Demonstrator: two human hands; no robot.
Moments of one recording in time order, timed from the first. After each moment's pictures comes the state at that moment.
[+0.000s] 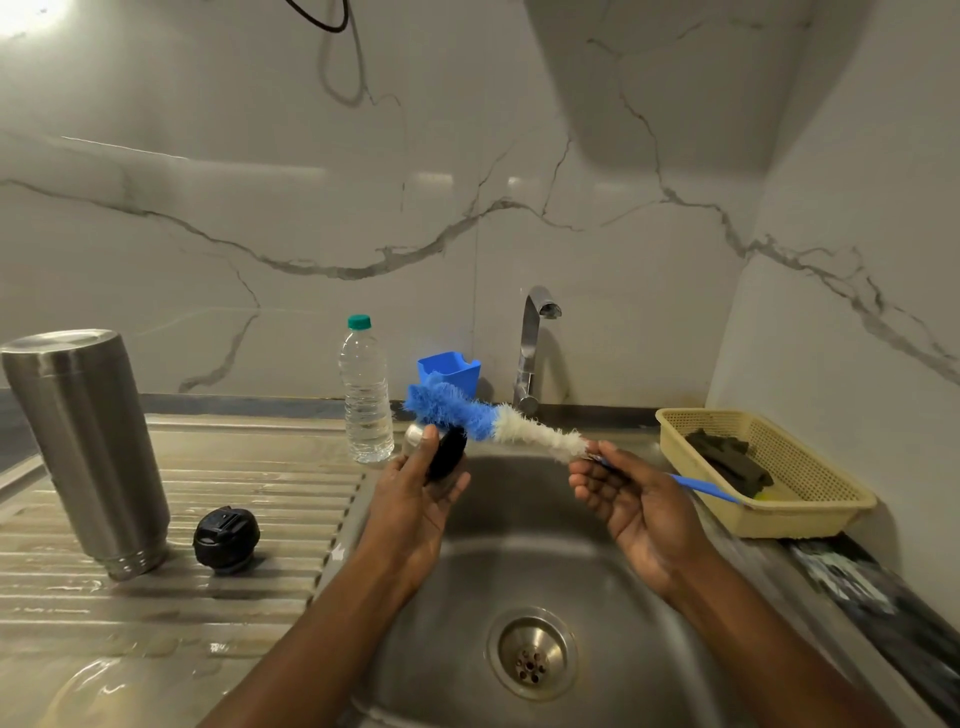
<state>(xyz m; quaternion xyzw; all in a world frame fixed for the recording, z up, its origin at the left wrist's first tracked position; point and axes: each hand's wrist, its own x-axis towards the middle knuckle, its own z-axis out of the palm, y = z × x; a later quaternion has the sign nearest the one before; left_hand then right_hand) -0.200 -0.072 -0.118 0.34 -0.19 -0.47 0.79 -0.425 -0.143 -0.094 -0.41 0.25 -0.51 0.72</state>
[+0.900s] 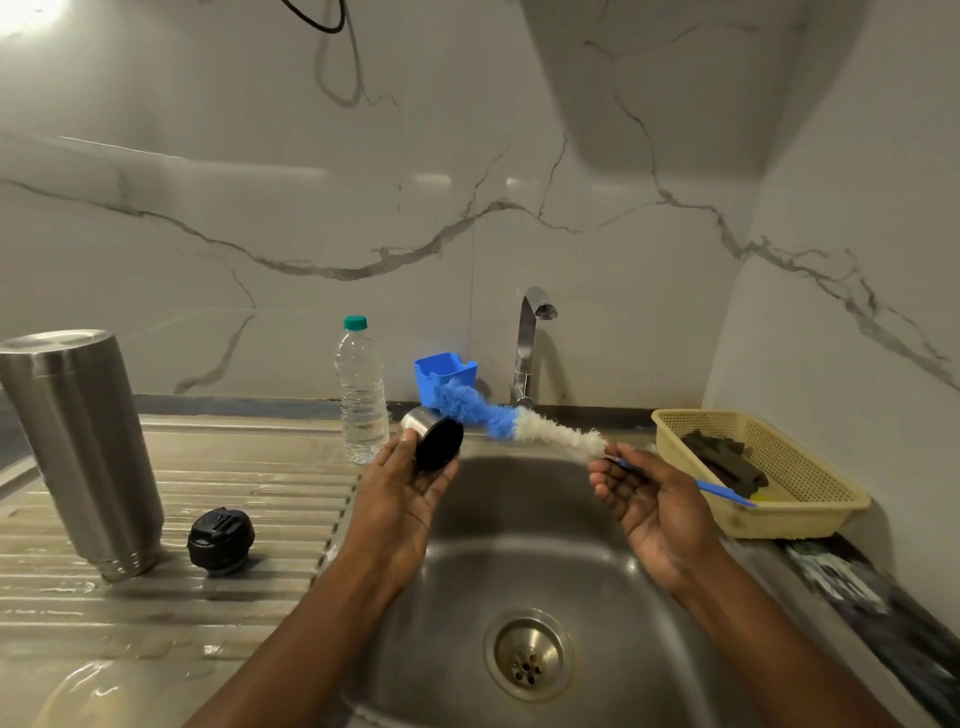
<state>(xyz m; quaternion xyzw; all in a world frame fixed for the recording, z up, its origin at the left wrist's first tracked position) -0.190 -0.072 -0.116 0.30 -0.18 -0.48 0.81 -0.437 -0.149 -0.093 -0.39 0.25 -0.54 0.71</state>
